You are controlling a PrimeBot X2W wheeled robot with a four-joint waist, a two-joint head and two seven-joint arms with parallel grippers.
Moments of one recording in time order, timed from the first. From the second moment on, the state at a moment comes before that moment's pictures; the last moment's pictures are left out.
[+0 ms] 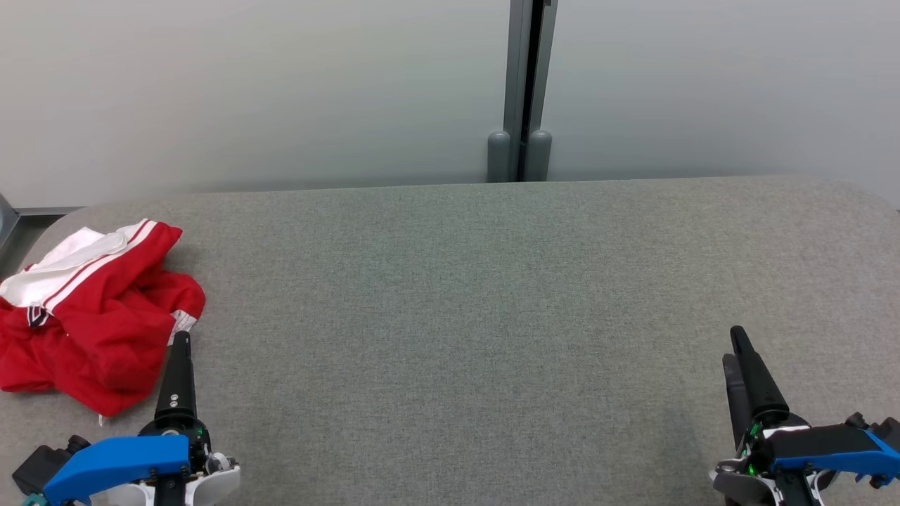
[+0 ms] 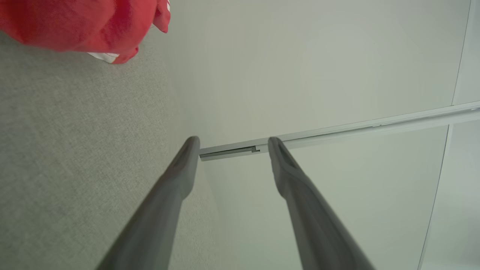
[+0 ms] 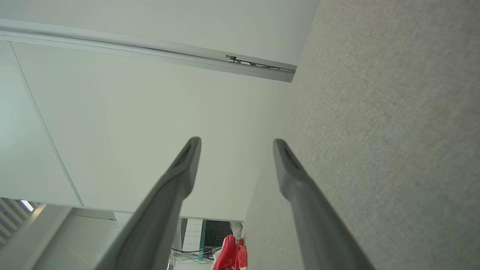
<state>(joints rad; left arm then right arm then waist) -0.06 0.04 0.11 0.24 -1.43 -0.13 0.03 -0.08 -0.04 -0.06 0.26 1.46 0.13 0.03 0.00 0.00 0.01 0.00</state>
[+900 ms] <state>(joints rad) -0.07 0.04 0.11 0.19 -0.88 -0.12 -0.07 -0.10 -0.04 0.00 0.21 0.97 0.13 -0.07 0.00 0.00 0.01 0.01</state>
